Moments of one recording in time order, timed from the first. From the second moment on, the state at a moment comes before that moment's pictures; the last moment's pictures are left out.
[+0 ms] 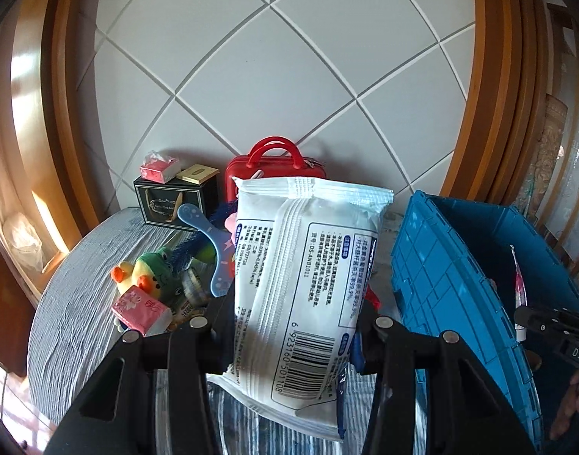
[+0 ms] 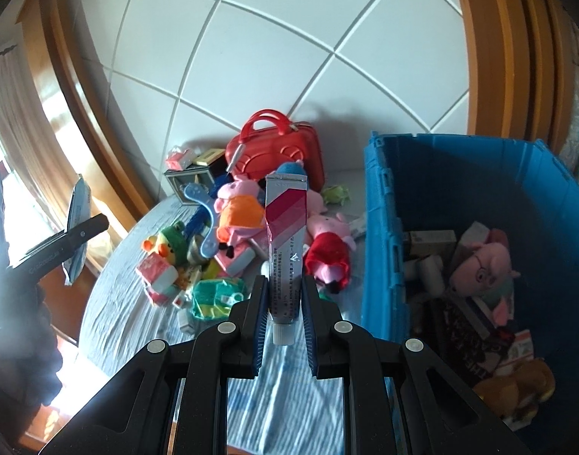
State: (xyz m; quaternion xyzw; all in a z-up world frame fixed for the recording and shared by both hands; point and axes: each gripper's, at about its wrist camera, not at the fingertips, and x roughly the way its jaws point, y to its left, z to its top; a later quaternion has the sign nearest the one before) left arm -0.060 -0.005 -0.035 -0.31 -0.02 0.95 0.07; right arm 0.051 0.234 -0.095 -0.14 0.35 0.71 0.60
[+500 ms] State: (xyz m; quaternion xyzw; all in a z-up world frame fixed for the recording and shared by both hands) left arm -0.063 0.096 -0.017 -0.30 0.03 0.94 0.15; right arm 0.108 0.206 -0.087 -0.12 0.35 0.67 0.64
